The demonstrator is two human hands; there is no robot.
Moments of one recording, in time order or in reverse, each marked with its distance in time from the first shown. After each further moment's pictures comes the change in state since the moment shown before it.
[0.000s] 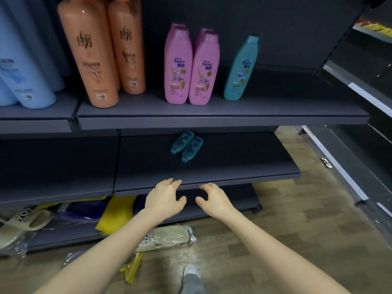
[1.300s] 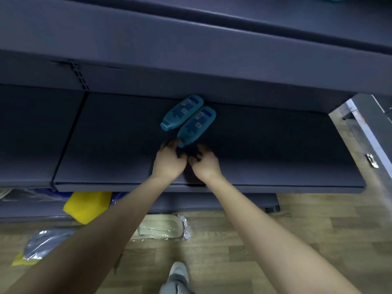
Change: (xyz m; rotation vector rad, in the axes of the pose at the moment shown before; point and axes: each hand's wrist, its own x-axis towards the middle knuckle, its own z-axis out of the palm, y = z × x) left_hand 0.243 -0.024 0.128 -0.415 0.215 -0.209; right_hand 0.256 0.074 0.061 0.319 0.022 0.024
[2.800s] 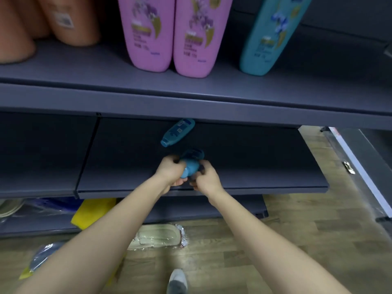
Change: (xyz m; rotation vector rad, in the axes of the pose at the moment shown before) left_hand -0.060 0.062 -0.062 -0.558 -0.214 -0.353; right_hand -0.079 -0.025 -0.033 0.342 0.019 0.130
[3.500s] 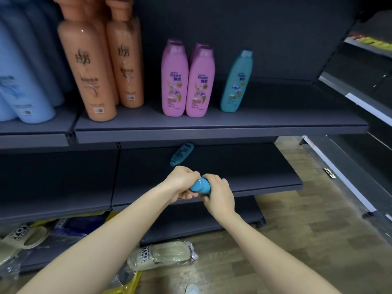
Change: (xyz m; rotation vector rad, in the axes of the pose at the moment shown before) left_hand -0.171 0.056 -0.054 0.201 -0.183 0.096; right_hand -0.170 -0.052 -0.008 -0.657 0.344 -0.423
